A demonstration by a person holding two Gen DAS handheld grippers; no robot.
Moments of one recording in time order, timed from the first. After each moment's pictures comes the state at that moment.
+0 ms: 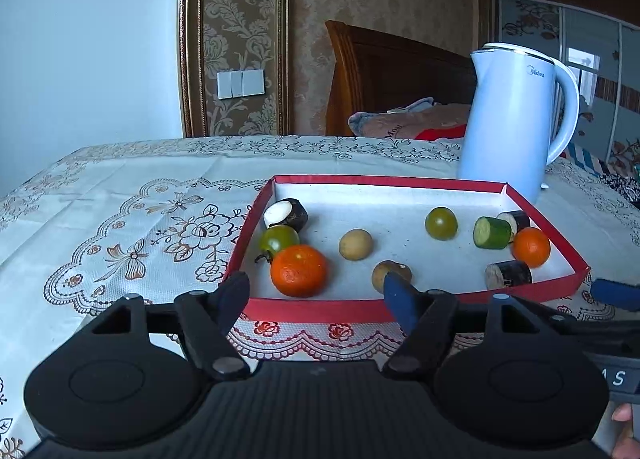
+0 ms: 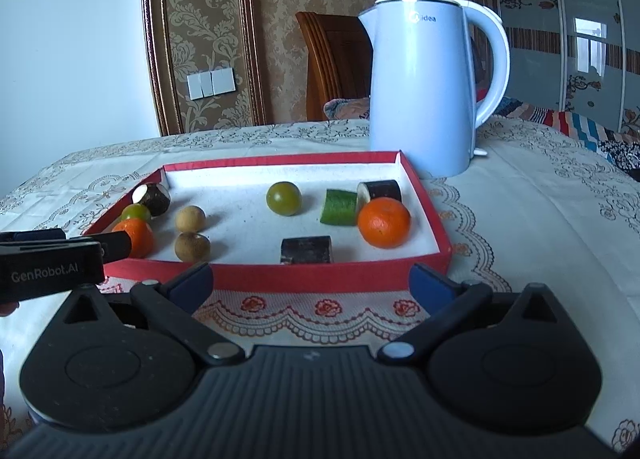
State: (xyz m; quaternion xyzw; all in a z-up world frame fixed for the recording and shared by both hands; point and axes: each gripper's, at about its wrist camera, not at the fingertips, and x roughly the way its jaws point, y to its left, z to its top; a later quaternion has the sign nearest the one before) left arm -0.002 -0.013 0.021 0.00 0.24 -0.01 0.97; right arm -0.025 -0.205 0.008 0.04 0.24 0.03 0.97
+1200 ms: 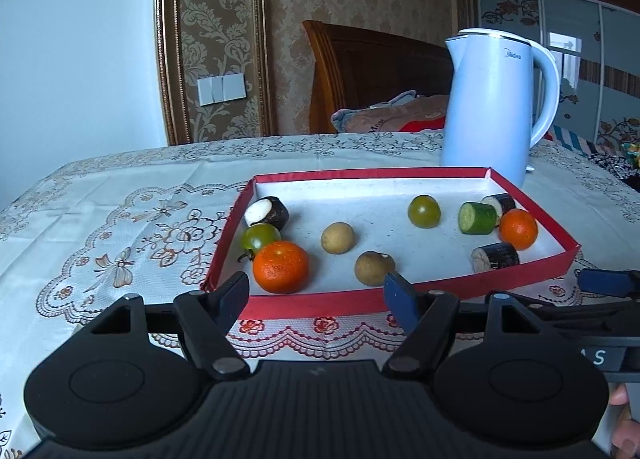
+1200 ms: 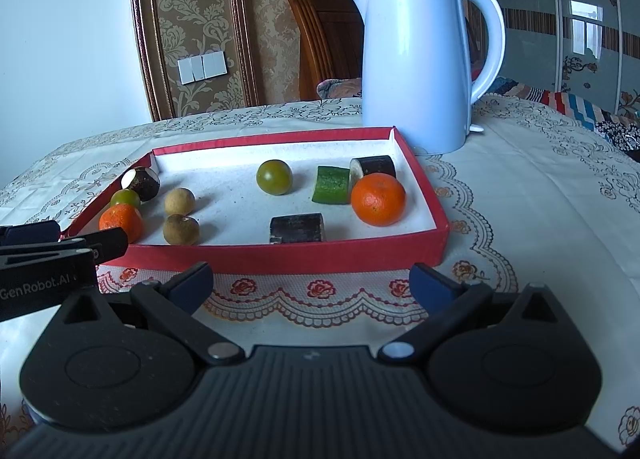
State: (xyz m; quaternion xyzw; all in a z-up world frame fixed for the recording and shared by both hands) left arm -0.004 -0.023 0.016 0.03 0.24 -0.04 0.97; right arm -0.020 -0.207 0.001 0.05 0.27 0.02 0.96
